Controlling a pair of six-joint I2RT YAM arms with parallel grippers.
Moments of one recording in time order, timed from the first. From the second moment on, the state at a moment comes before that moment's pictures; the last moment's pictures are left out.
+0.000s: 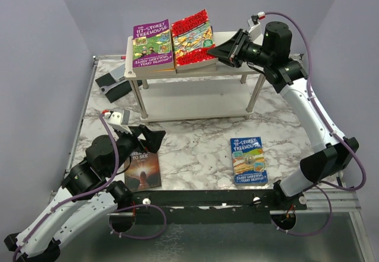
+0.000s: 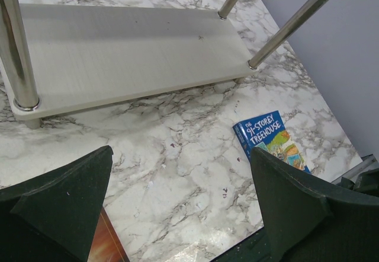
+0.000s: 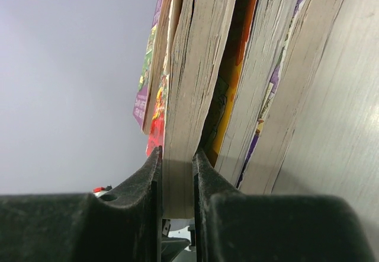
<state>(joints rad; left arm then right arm) -0.78 0.40 0.74 -0.51 -0.24 -0.48 0.37 1.58 1.75 -0.34 -0.58 0.97</state>
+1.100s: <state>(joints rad) -0.78 0.40 0.74 -0.51 -0.24 -0.48 0.42 1.49 1.65 -0.26 -0.39 0.94</state>
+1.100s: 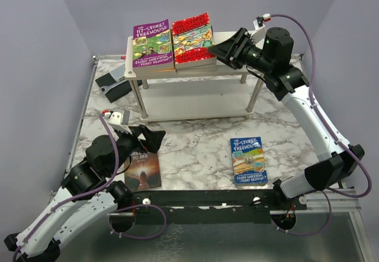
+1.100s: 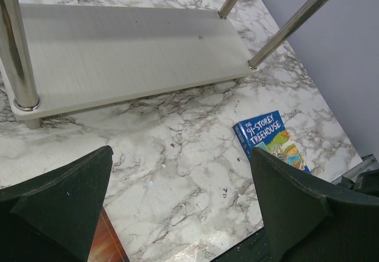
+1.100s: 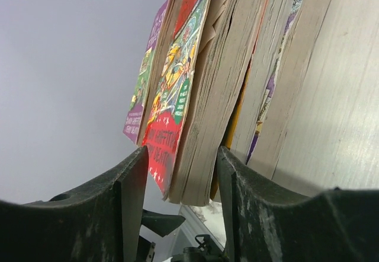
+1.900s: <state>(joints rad) -0.78 0.40 0.74 -0.51 -0.24 -0.48 0.42 1.07 1.41 -0.56 0.00 0.65</state>
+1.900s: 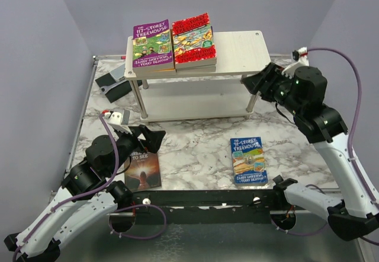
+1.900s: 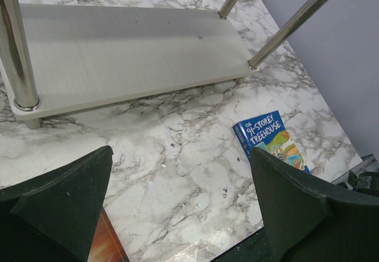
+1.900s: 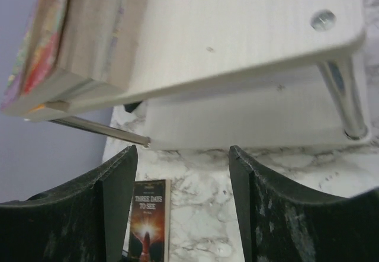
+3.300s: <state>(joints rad) -0.78 0.38 0.74 -0.50 -0.22 -0.48 0.42 1.02 0.54 -0.72 0.31 0.98</state>
